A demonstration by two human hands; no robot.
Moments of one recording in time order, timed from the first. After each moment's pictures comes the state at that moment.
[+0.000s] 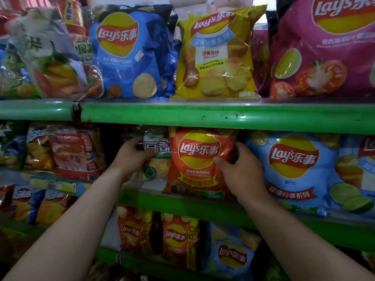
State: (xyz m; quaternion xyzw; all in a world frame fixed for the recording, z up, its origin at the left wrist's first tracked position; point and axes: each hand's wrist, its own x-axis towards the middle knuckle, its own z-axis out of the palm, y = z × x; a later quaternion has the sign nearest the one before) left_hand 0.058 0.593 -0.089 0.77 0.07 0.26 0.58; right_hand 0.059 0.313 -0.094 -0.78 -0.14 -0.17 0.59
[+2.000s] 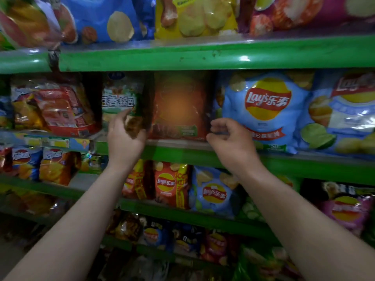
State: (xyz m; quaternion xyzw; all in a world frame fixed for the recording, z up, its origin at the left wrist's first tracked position) left_hand -0.021 0.520 -0.153 0.82 0.10 0.45 0.33; right_hand 0.011 0.270 -0.138 -0.76 -0.19 -0.11 0.61
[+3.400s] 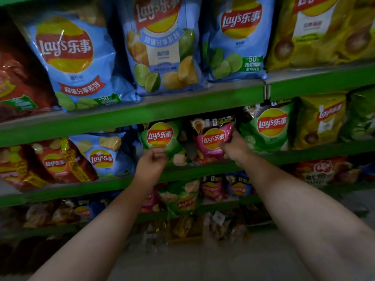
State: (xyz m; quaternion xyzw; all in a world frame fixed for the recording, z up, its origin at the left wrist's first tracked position) left_hand -0.003 0.154 -0.326 0.82 0.10 0.03 0.57; right_hand 0.065 -0.101 -0.351 -0.81 0.13 0.03 0.57
